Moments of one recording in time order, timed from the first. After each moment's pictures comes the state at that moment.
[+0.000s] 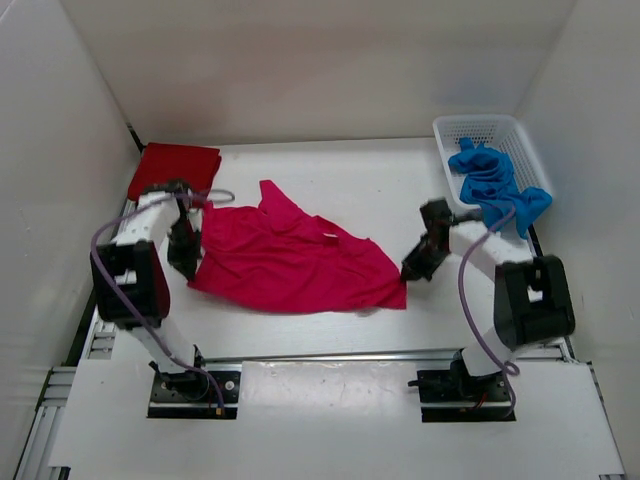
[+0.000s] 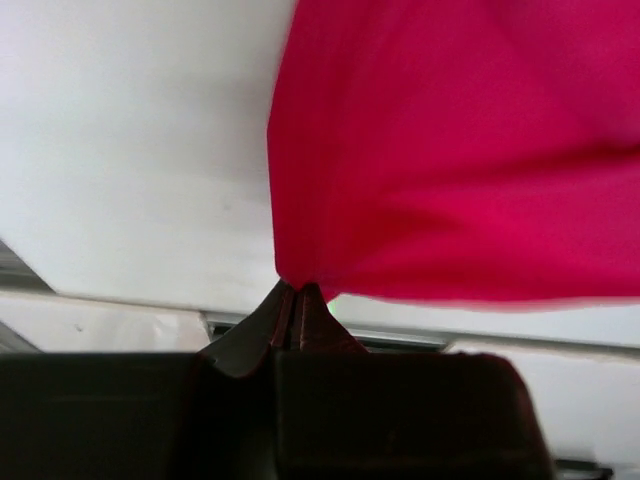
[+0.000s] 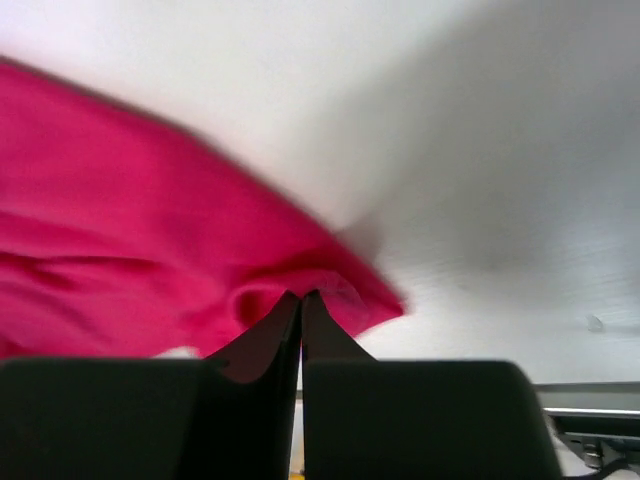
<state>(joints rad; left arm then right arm) 0.08 1.64 1.12 -1.13 -0.08 0.00 0.27 1.50 0.81 -0.69 -0.20 0.96</state>
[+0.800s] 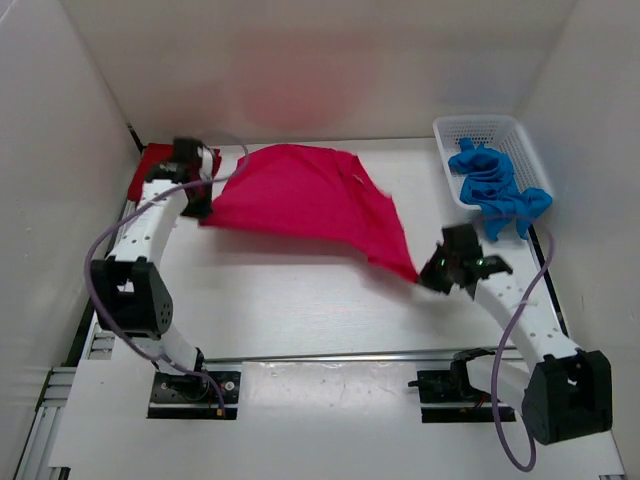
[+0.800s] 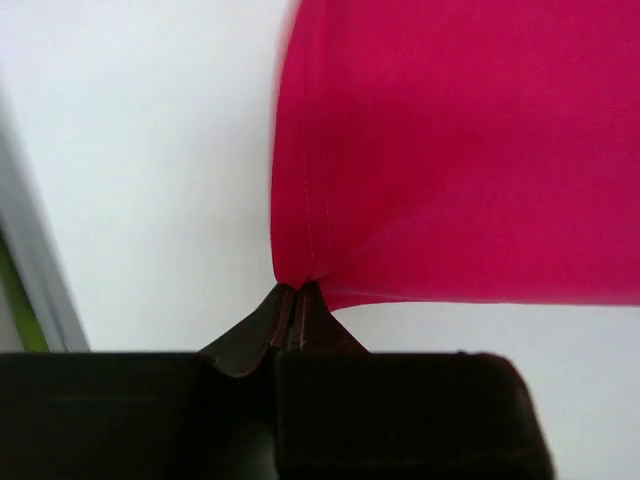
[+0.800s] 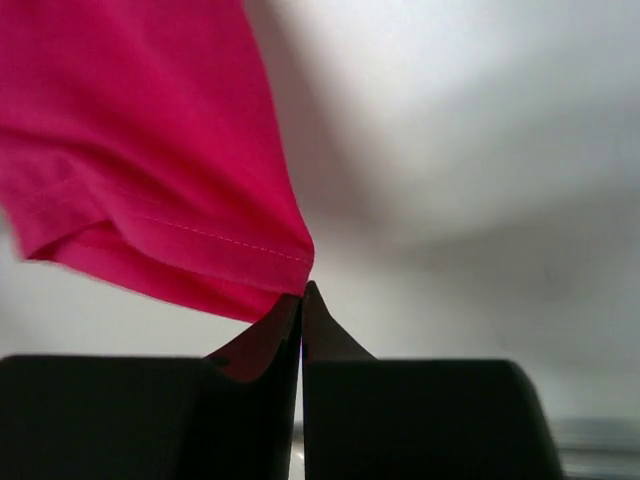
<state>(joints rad) -0.06 1.62 1.55 -0.91 -0.15 0.00 0.24 1.07 0.75 -0.63 -0.07 0.77</state>
